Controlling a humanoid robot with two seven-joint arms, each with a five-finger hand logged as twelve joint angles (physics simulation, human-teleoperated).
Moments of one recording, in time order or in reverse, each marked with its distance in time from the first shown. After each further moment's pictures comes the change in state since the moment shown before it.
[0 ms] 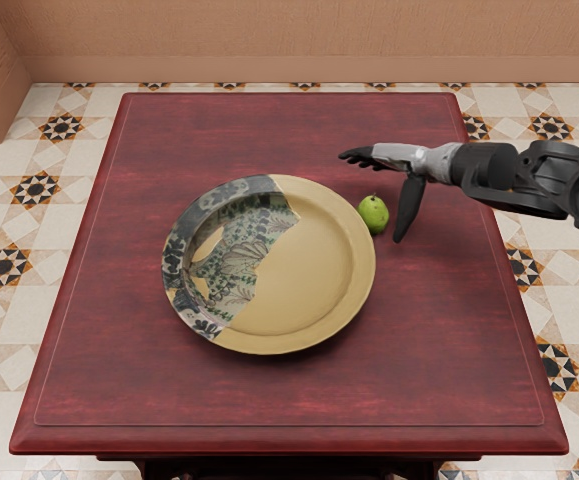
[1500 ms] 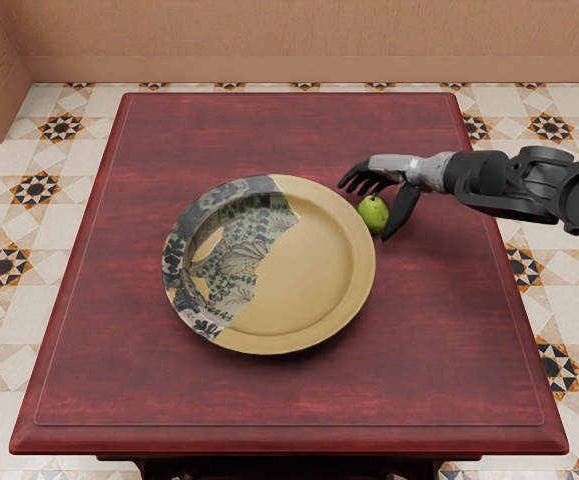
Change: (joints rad) left arm 0.000 0.000 0.004 0.000 0.001 0.000 0.000; right arm -0.009 0.025 -0.006 -0.012 0.001 0.016 -0.044
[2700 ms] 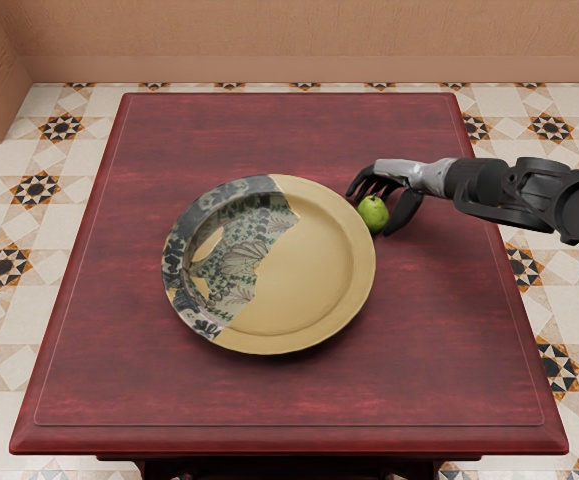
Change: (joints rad) left arm 0.000 0.000 0.002 0.000 0.000 0.000 0.000; right arm -0.022 0.006 -0.003 0.003 -0.046 -0.063 -0.023
